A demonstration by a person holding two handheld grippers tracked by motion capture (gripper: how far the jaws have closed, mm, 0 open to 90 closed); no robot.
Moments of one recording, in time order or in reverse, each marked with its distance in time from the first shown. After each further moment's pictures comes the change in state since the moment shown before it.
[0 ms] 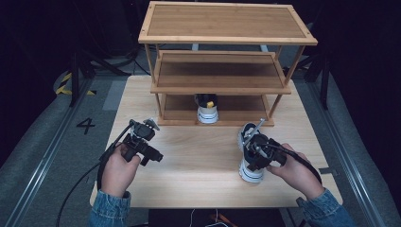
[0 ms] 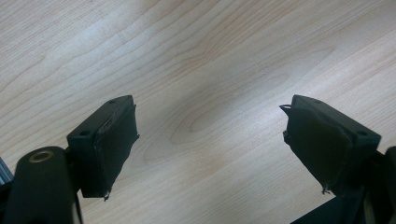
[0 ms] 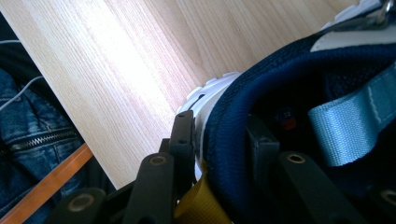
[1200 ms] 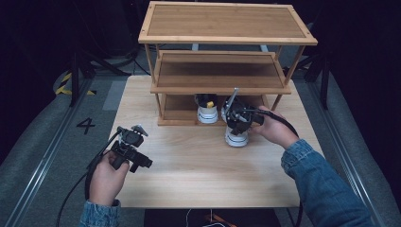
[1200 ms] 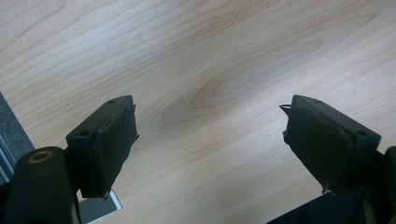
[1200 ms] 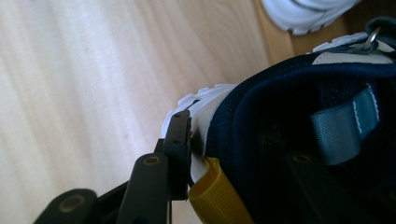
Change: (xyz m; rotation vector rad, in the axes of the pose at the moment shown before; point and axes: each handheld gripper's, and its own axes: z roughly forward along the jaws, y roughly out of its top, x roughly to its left) left arm 0.016 -0.030 0.001 0.039 0.018 -0.051; right arm -0.064 0.105 -0.005 -0.017 -0.112 -0.274
